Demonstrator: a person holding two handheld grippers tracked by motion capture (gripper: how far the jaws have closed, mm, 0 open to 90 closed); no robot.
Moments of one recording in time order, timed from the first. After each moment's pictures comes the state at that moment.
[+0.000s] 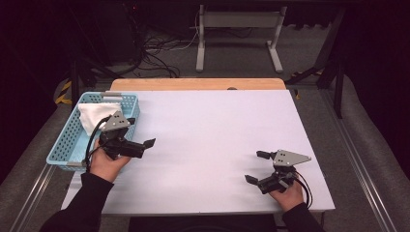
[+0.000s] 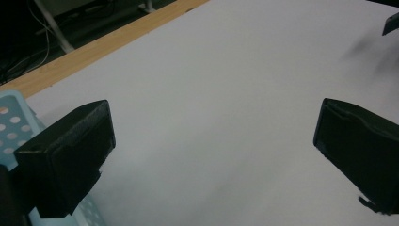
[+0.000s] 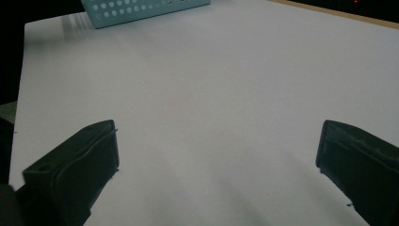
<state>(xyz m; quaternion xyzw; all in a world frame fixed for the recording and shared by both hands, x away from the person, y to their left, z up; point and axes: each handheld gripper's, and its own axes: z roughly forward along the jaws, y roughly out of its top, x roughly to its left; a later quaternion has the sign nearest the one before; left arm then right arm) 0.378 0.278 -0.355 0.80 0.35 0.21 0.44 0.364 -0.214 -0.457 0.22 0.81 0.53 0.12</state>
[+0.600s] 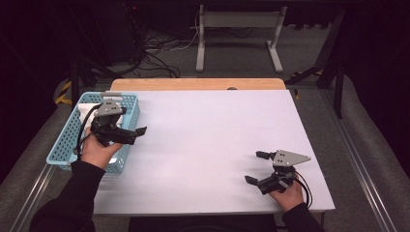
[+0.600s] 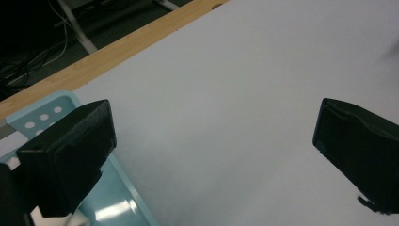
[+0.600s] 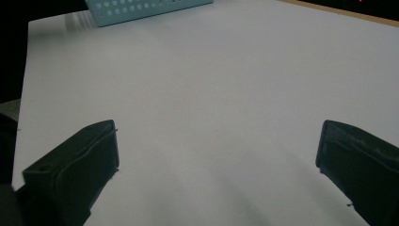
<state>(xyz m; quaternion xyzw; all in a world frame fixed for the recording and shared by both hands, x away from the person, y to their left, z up) 0.404 0.301 -0.341 0.80 0.36 0.23 0.42 0.364 -0.214 -0.457 0.22 0.81 0.53 0.12</state>
